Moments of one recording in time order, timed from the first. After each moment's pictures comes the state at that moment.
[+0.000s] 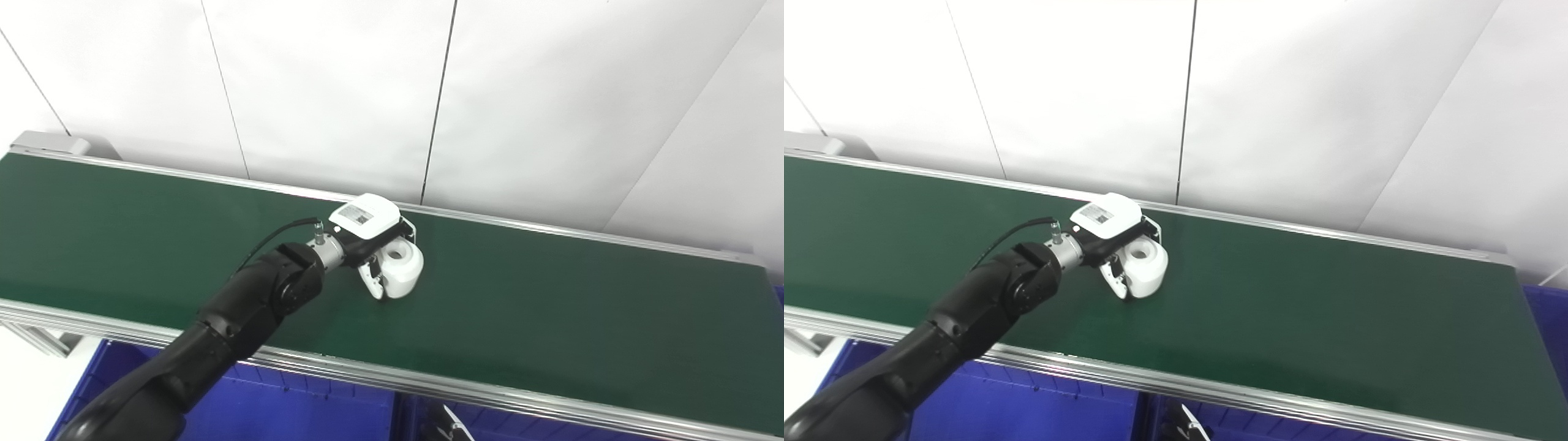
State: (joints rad) left arm -0.50 0.26 -0.50 0.44 0.89 -0.21 -0.10; right arm 0.48 -0.05 0.36 -0.01 -0.14 -0.22 0.13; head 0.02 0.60
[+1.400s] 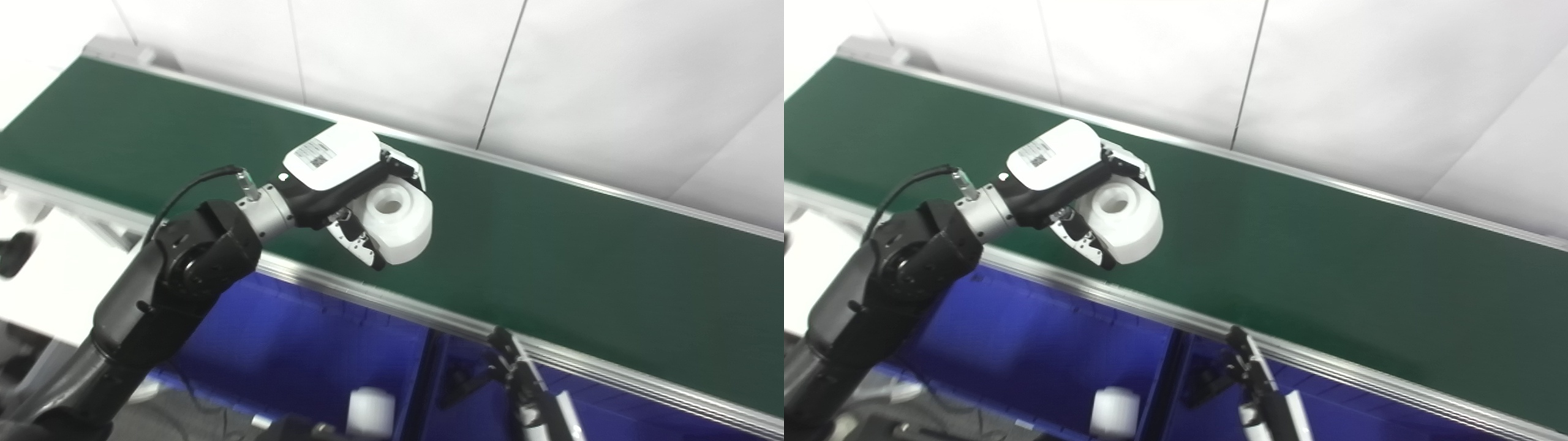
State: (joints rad) left arm 0.00 0.47 -0.16 -0.59 0.66 -0.03 -0.46; right arm 0.53 -0.14 0.31 -0.32 -0.06 -0.01 0.19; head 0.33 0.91
